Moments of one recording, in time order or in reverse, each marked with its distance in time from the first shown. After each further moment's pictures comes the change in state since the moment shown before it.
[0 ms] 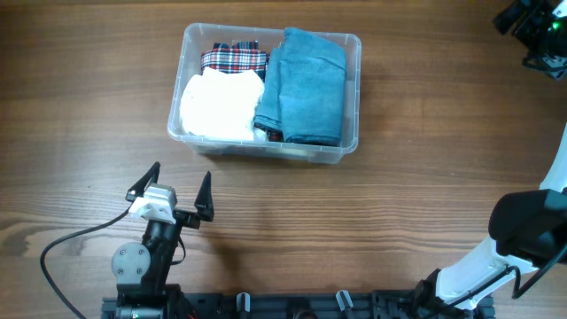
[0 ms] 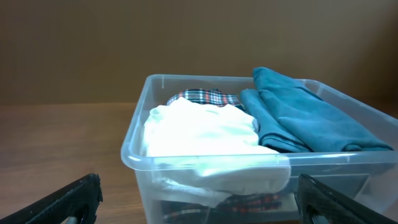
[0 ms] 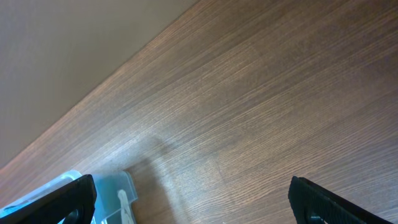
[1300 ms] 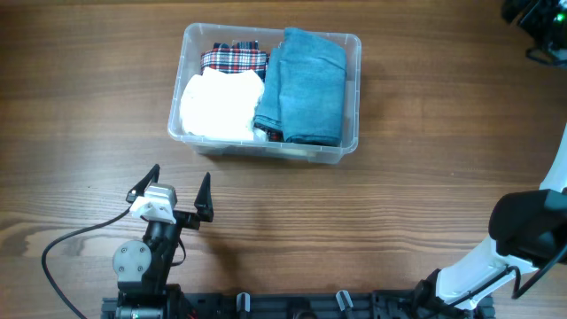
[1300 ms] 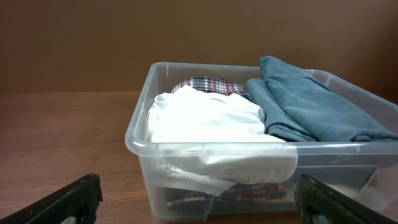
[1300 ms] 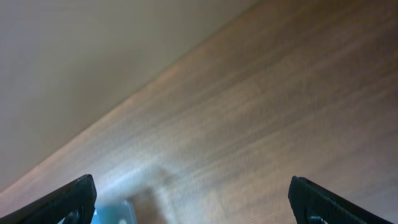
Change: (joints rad) left arm 0.000 -0.004 0.000 -0.045 -0.018 0.000; right arm 0.000 0.000 0.000 0.141 0.023 0.000
